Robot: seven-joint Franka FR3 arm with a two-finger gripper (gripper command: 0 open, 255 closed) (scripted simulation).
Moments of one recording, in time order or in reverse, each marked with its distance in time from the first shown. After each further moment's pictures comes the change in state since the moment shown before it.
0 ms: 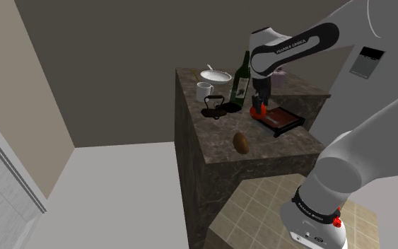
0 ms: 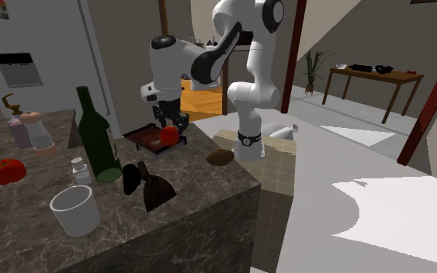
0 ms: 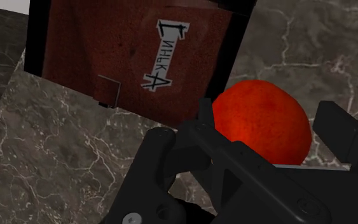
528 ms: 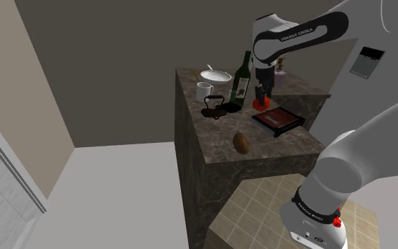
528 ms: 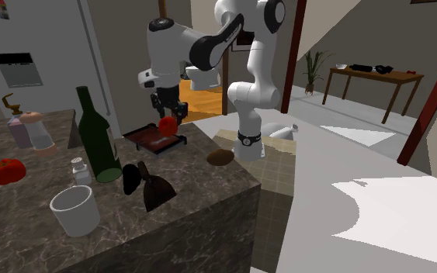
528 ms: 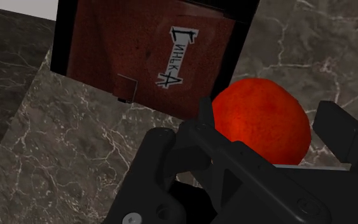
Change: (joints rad) arm 0.002 -0.042 0.010 0.073 0.011 -0.111 -0.029
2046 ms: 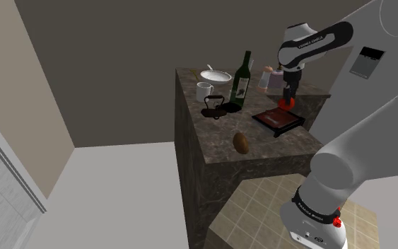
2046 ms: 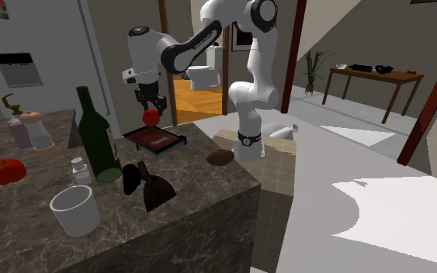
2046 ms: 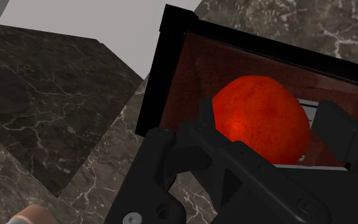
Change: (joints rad) arm -0.137 0.076 -0.241 0.030 -0.114 0.155 -0.289
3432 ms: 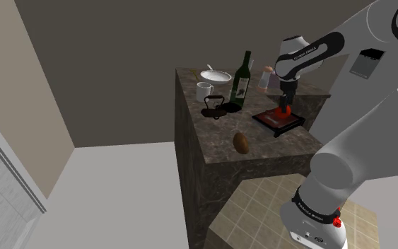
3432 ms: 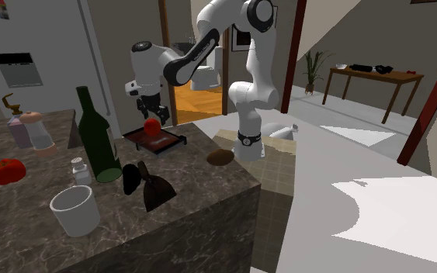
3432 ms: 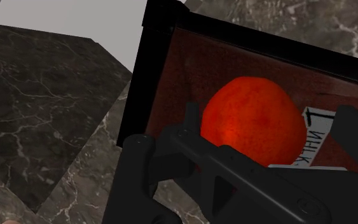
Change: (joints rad) arm -0.004 0.057 -0.021 -0.072 -0.012 0.125 0.028
